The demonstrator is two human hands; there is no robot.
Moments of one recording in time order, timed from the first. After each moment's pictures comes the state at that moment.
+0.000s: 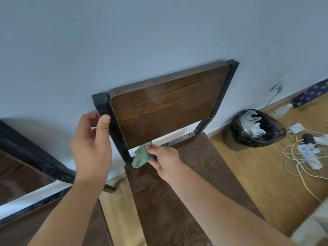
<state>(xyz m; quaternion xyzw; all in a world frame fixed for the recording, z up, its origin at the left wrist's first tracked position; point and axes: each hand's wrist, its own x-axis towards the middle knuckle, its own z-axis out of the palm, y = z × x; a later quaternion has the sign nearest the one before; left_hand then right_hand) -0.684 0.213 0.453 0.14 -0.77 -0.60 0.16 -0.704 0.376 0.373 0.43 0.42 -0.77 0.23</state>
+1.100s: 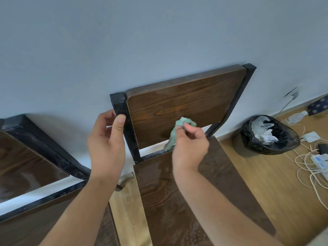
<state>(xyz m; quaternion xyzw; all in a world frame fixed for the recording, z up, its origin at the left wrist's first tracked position) -0.686 0.215 0.452 0.15 -0.75 -0.62 0.16 -0.704 0.363 0.429 0.35 0.61 -0.69 -0.20</state>
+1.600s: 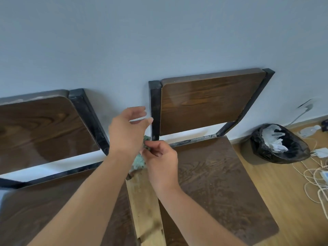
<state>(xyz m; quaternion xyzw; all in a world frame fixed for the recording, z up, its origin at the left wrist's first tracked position) -0.657 0.190 0.484 0.23 -0.77 -0.59 0.05 -0.614 0.280 0.427 0.17 0.69 -0.70 0.09</state>
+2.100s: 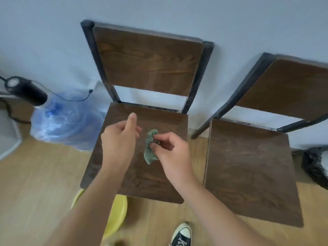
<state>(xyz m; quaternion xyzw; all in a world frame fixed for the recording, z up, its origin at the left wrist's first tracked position) -0.389 0.062 0.507 0.50 -0.69 -0.51 0.12 -0.430 0.187 0.486 -0.05 0.78 -0.56 0.28</state>
